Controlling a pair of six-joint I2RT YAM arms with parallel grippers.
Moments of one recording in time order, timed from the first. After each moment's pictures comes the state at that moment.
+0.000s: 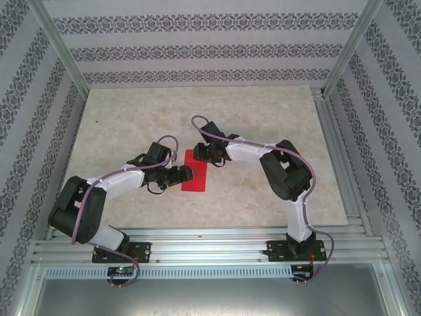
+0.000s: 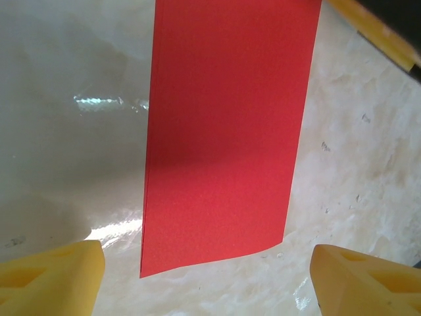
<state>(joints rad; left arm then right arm) -0.44 1.49 0.73 -0.30 0.43 -0.69 0.68 2.06 1.38 -0.31 -0.13 0.69</state>
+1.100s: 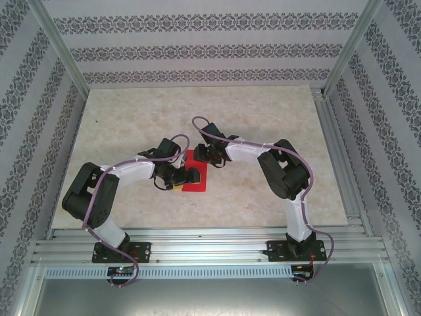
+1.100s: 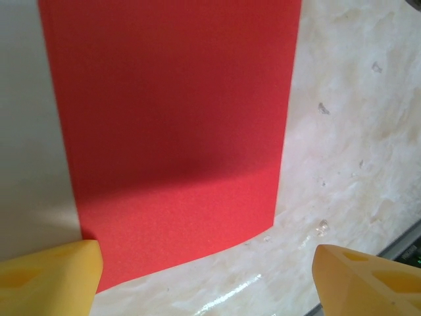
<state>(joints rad) -0.49 1.64 0.86 -0.42 0.51 -0.62 0.68 2.09 1.36 -0.28 -0.14 0.71</state>
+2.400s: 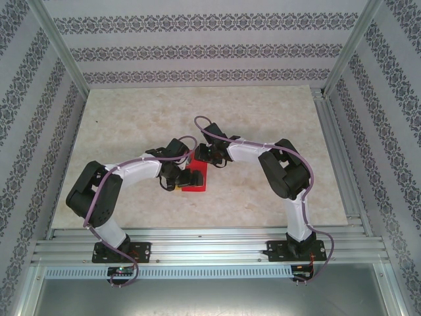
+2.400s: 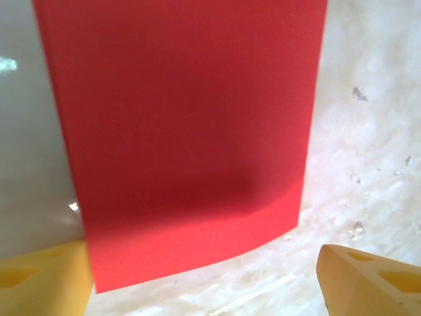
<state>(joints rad) -0.57 1.67 0.94 -0.54 0.39 -0.62 0.67 2.08 1.34 -0.25 -0.17 0.73</state>
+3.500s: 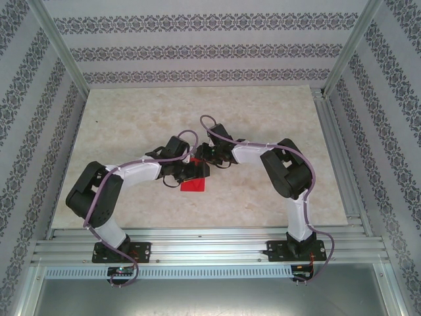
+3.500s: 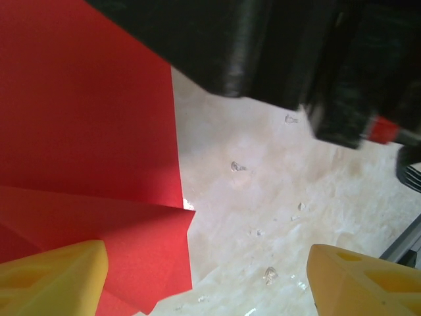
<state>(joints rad) -0.57 1.67 0.90 -0.23 0.46 -0.69 0.62 2.06 1.23 -0.06 -0.31 0.78</state>
